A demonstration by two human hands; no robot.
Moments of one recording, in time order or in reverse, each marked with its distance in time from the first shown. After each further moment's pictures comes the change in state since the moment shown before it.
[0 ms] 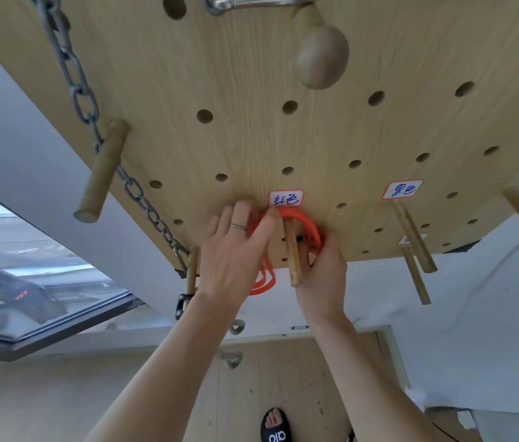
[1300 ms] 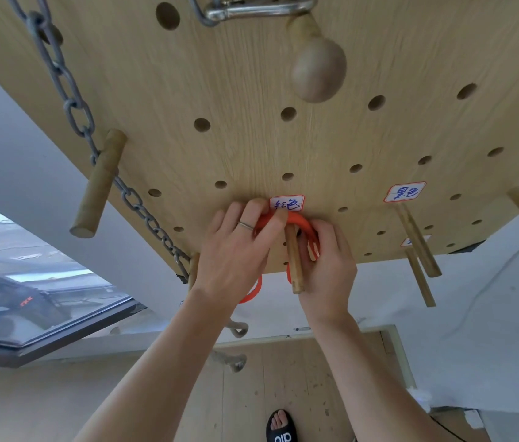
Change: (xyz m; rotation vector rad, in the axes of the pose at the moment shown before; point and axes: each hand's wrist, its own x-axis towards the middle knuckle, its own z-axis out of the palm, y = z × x) left_hand 0.017 -0.010 0.002 0.045 0.084 0.212; right_hand 0.013 0.000 0.008 -0.200 0.296 -0.429
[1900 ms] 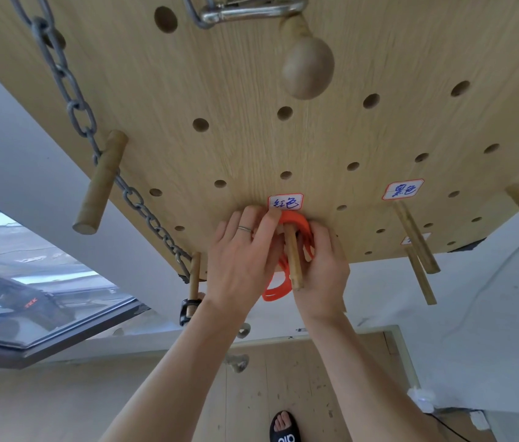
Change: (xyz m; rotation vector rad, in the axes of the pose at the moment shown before) left_hand -0.010 0.017 0.004 -0.120 -0.035 -0.204; right_hand -0.010 0.006 0.006 0.013 -0.088 0.036
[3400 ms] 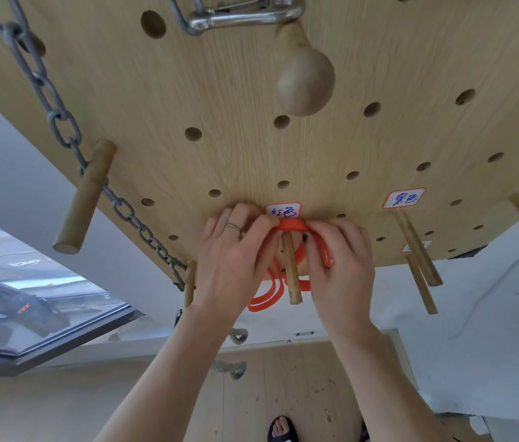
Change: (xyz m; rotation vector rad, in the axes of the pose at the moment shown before) left_hand 0.017 -0.005 -0.014 -0.162 -0.003 -0.021; right_hand 0.024 -0.011 -0.042 0.039 -0.040 -0.153
